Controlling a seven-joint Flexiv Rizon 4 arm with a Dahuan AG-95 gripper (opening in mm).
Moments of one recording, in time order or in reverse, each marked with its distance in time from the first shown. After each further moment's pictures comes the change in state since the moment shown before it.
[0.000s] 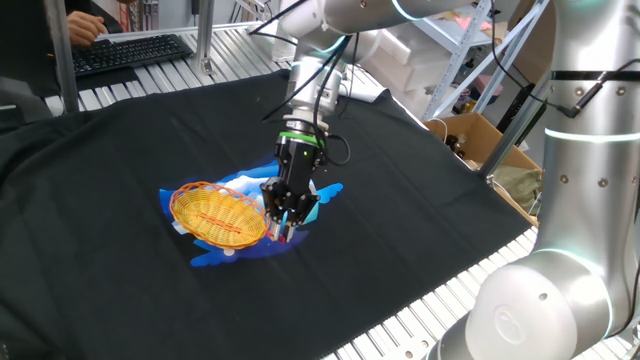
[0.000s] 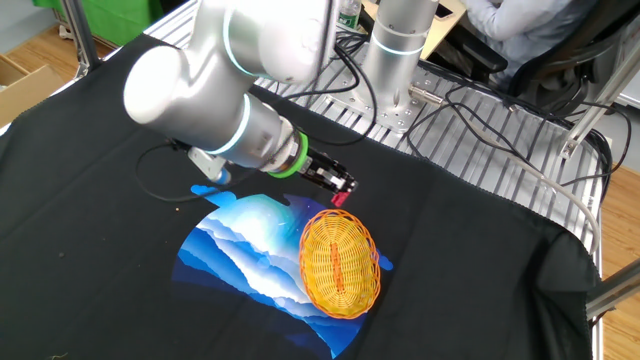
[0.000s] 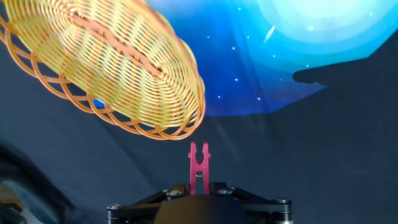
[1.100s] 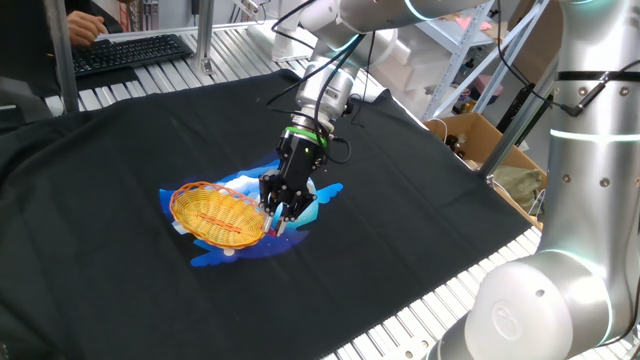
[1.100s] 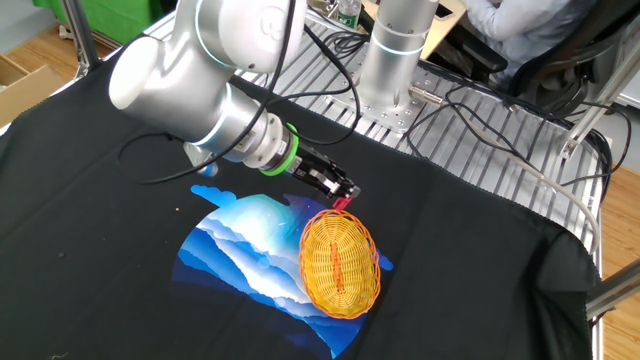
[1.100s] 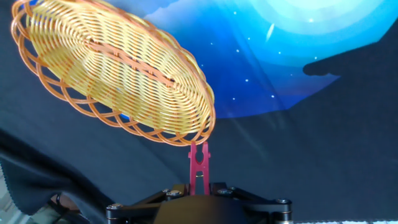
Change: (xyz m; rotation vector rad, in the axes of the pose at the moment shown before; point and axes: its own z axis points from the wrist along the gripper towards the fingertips) arm -0.005 0.020 -0.008 -0.103 0.010 0.094
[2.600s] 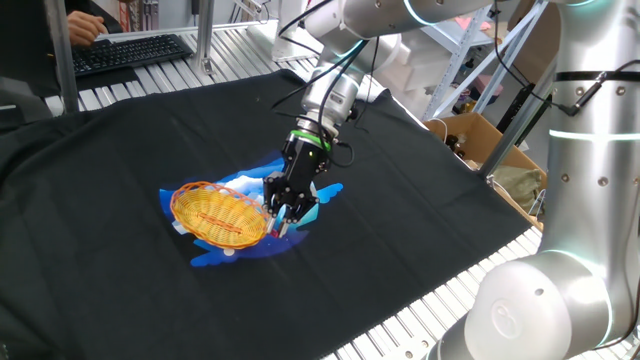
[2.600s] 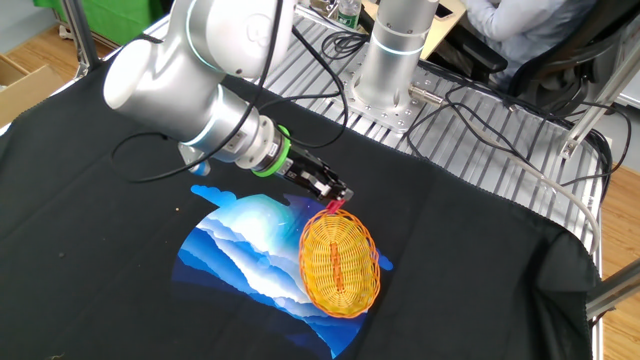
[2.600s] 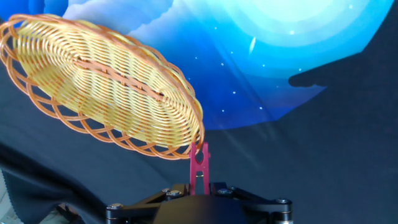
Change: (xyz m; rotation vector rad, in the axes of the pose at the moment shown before) arm -0.016 -0.012 0.002 -0.038 -0.022 0.015
